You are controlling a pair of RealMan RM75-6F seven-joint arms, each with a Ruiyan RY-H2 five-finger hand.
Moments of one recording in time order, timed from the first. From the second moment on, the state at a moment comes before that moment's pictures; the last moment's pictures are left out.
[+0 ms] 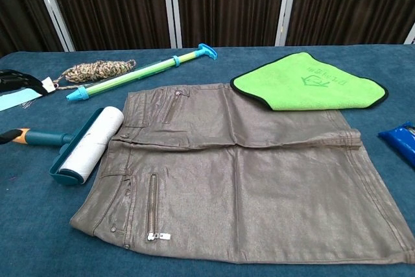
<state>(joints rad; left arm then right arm) -0.39 -1.45 -0.12 -1.33 1.44 1.12 0.16 0.06 -1.13 0.10 -1.57 -1.49 1.55 -0.20</state>
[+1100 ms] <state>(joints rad) -0.47 -1.70 -0.13 -1.08 1.30 1.01 0.20 0.07 -1.12 0.11 -1.56 -1.45 1.52 -0.16</state>
